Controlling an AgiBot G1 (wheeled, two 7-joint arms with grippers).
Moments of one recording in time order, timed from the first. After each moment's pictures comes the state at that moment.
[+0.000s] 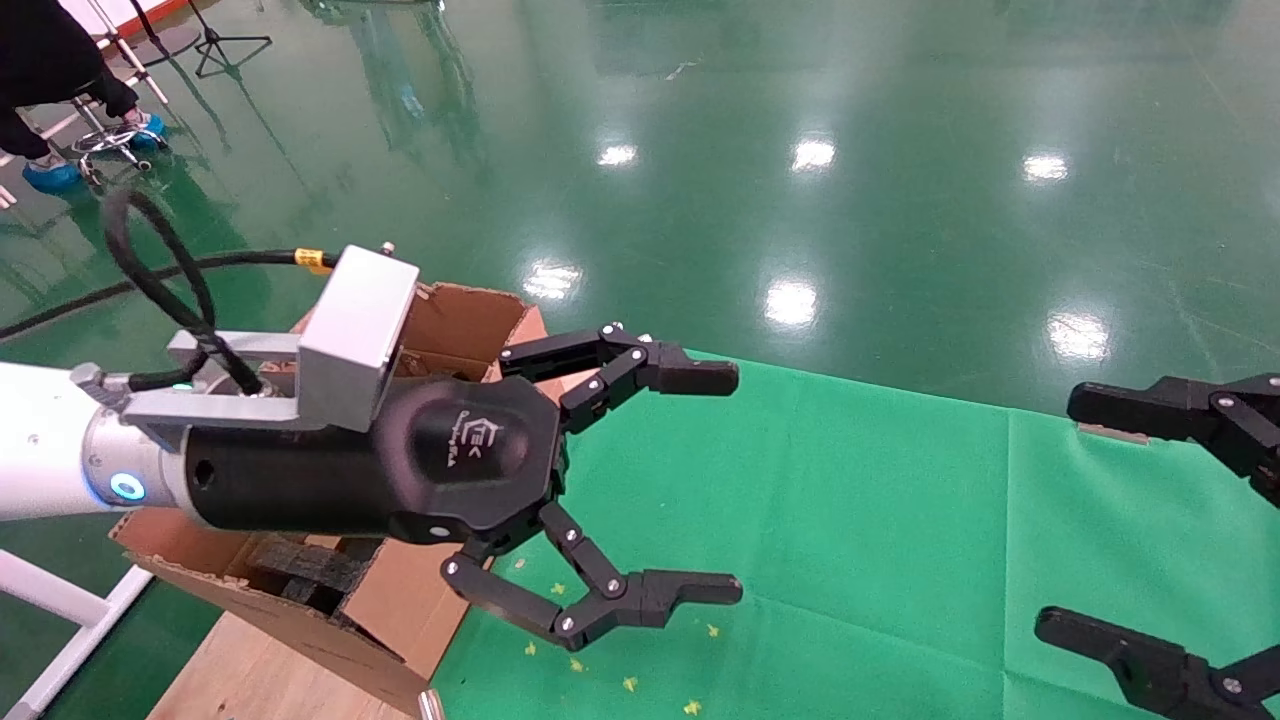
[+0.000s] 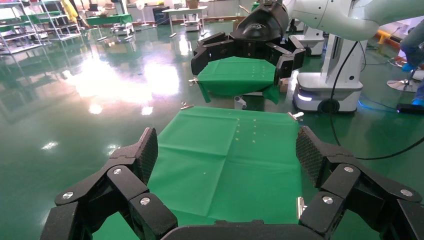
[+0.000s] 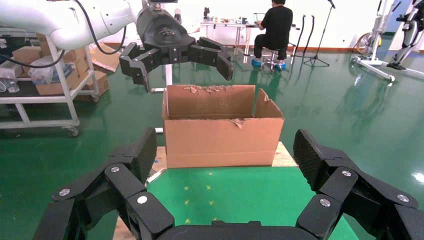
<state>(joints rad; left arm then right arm) -1.07 0.61 0.28 -1.28 0.73 1.50 -0.19 1.08 -0.59 -0.34 1.25 -0.68 -1.46 0.15</state>
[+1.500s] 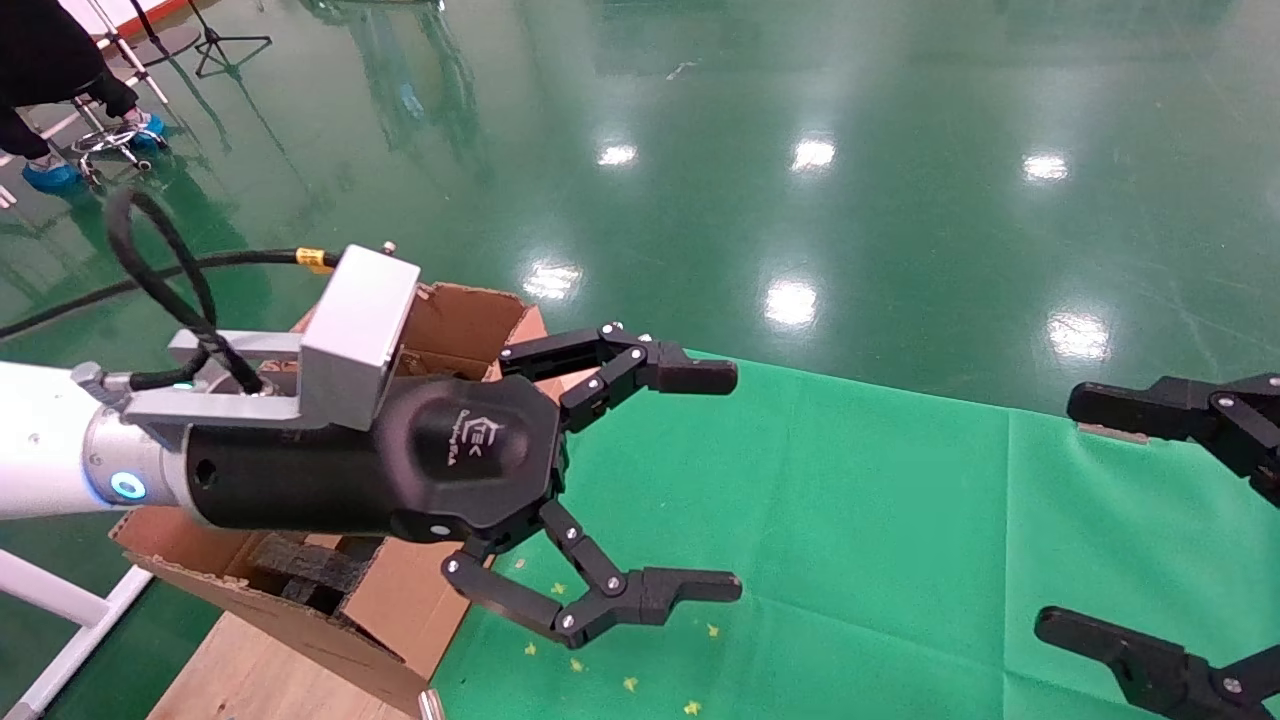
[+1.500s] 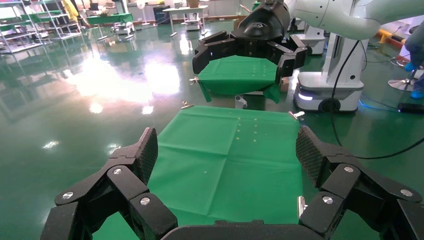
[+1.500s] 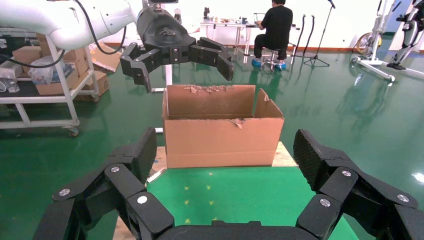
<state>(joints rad) -1.08 0.61 0.28 -1.28 0.73 1.49 -0.19 1.08 -0.59 -0.34 1.25 -0.68 -1.46 0.15</state>
